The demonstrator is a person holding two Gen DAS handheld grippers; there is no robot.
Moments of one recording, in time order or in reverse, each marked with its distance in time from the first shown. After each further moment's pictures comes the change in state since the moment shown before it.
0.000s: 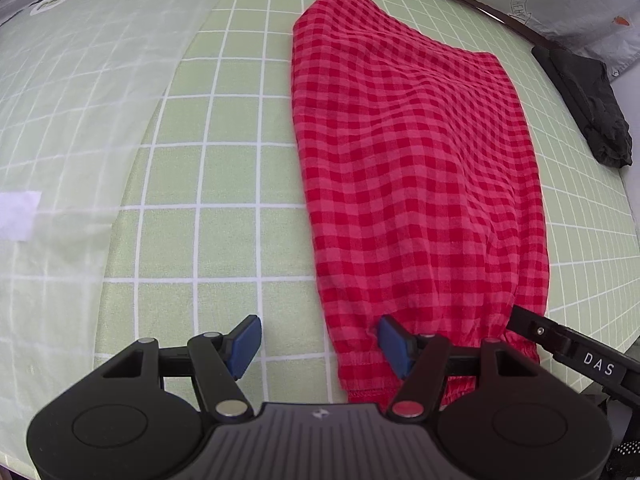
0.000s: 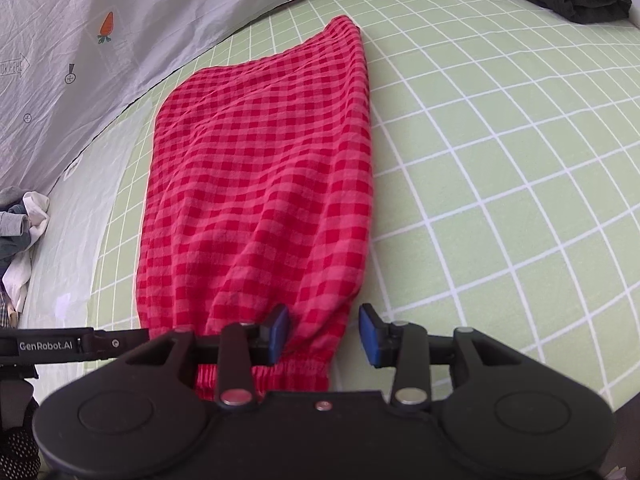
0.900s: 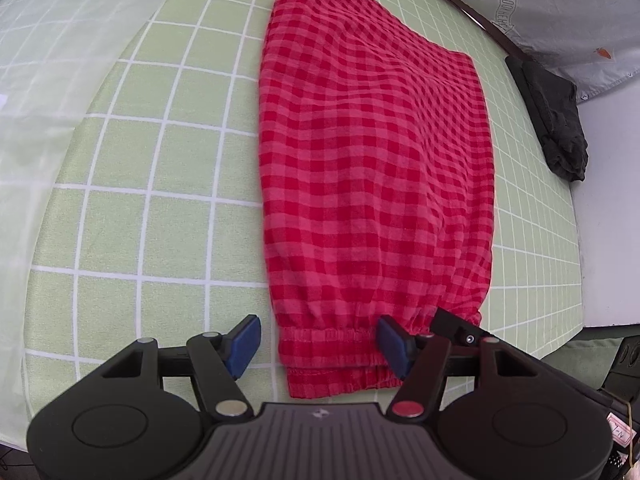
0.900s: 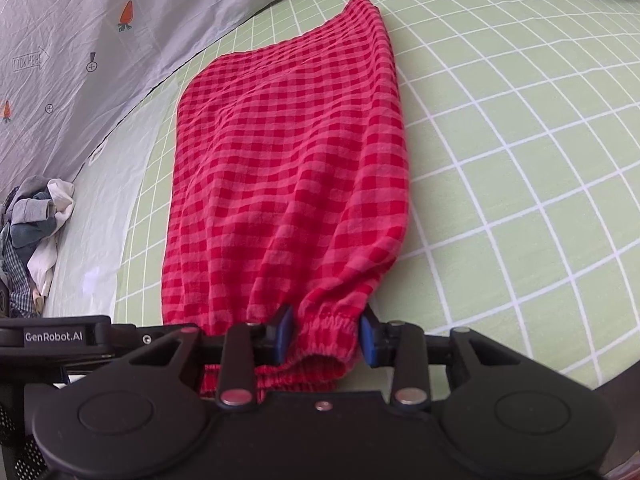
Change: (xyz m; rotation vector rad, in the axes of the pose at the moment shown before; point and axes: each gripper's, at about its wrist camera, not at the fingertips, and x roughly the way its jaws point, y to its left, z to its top) left arm 0.005 0.006 -0.009 -0.103 0.065 -0.210; right arm -0.003 0.001 -0.003 0.008 0.044 0.083
